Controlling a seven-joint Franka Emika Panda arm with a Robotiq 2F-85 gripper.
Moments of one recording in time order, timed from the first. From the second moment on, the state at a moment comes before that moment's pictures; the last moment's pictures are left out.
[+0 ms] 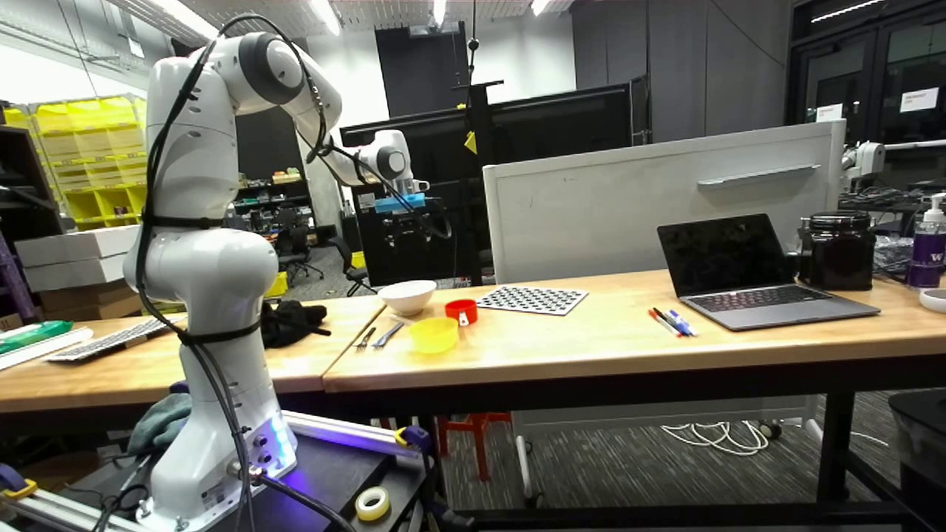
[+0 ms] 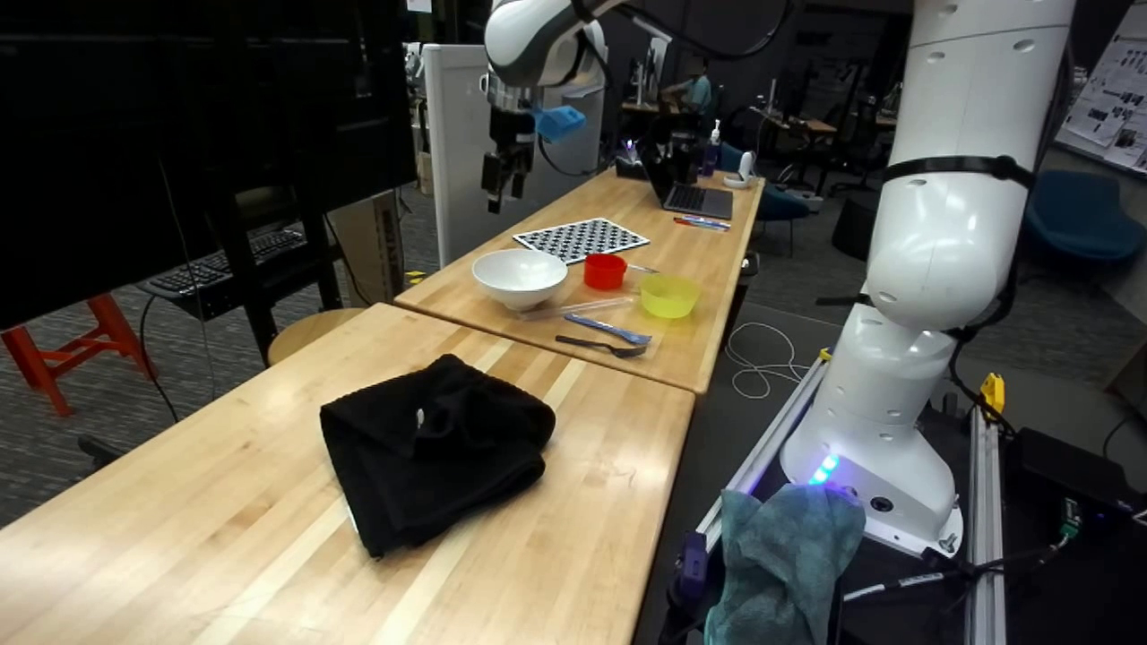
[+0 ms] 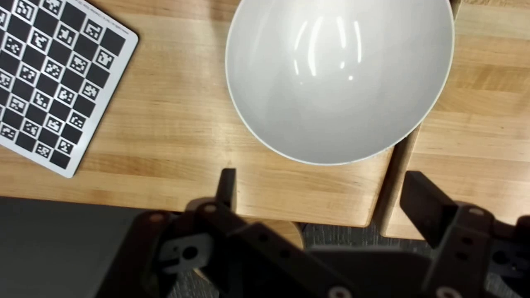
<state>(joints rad) -0.01 0.21 0.02 -1.93 0.00 2.27 -0.35</state>
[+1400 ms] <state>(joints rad) -0.12 0.36 -0.02 -1.91 -0.08 2.32 -0.47</state>
